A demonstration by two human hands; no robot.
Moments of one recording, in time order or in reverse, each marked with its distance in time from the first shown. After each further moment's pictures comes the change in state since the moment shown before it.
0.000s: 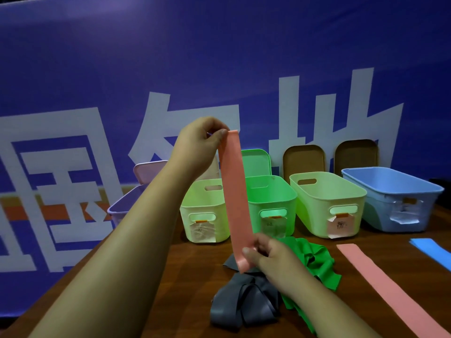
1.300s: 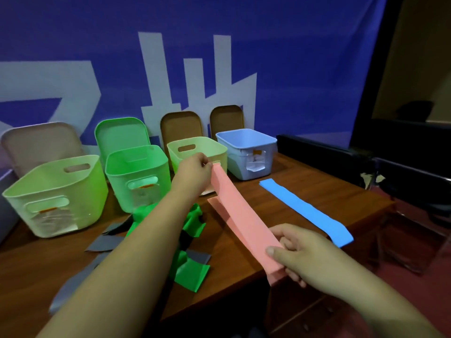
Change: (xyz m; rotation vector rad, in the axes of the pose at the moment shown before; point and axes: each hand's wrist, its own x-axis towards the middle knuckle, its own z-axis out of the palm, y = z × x) left_hand -0.083 0.066 0.305 -0.051 -0.360 -0.157; right_hand -0.245 0.002 -0.198 -0.332 0.245 0.326
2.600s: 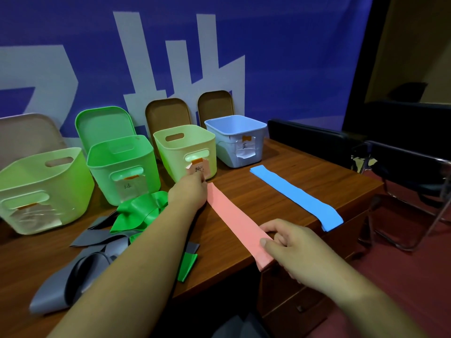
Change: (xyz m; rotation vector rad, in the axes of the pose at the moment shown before) left_hand -0.030 -0.040 0.067 0.513 -0.200 0.005; right_hand -0.007 0.030 0.015 -0.045 0.106 0.067
